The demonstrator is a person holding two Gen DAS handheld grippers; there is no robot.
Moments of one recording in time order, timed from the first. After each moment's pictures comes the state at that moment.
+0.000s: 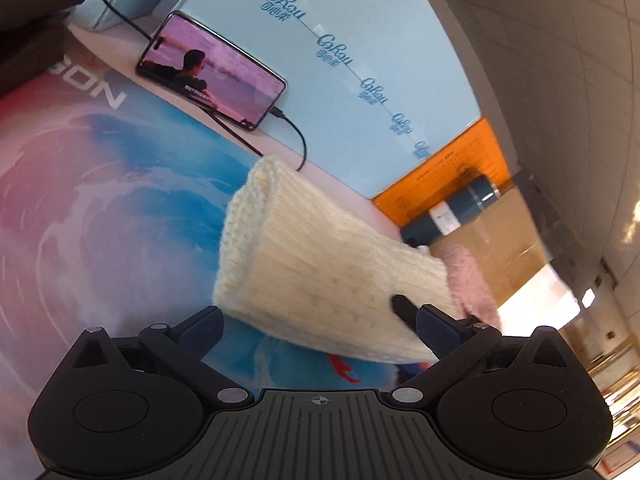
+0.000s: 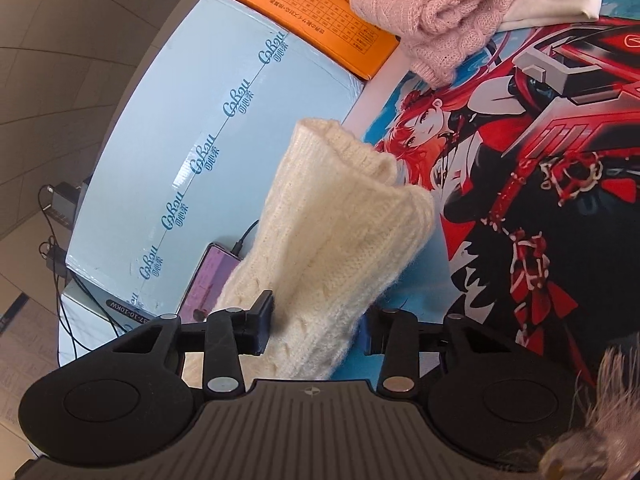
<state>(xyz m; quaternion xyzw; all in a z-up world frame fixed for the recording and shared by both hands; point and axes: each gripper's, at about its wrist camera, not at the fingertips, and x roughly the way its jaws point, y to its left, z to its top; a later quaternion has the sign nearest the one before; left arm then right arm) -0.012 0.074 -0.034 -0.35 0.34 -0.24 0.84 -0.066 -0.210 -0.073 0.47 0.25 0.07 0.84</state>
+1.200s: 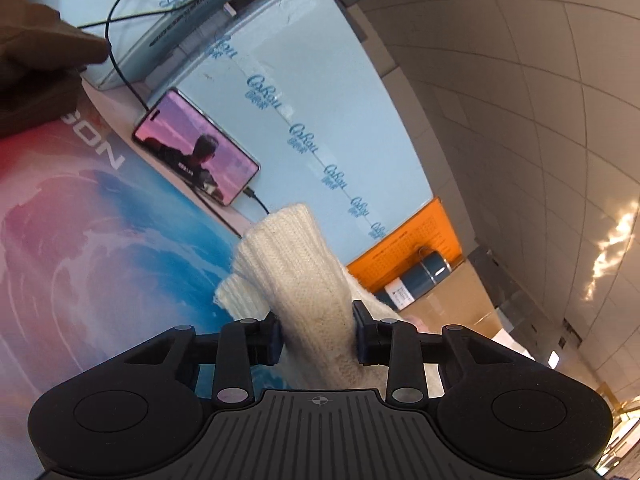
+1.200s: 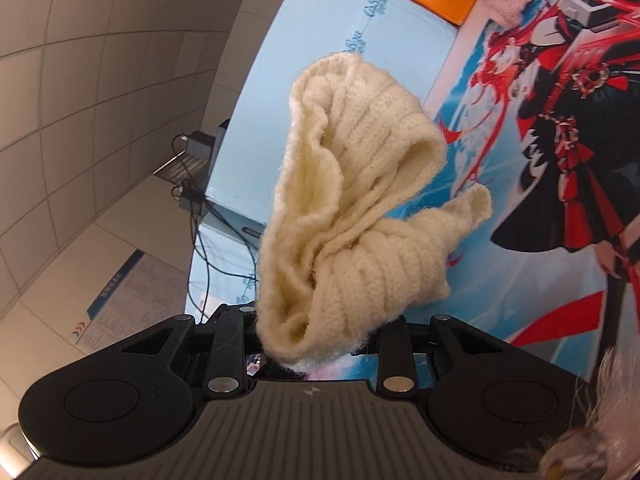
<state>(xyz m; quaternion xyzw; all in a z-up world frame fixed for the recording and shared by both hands) -0.048 0.109 -0.028 -0.40 0.18 -0.21 0.87 -0.138 -0.190 -0.047 0.49 0.23 0.27 0.79</state>
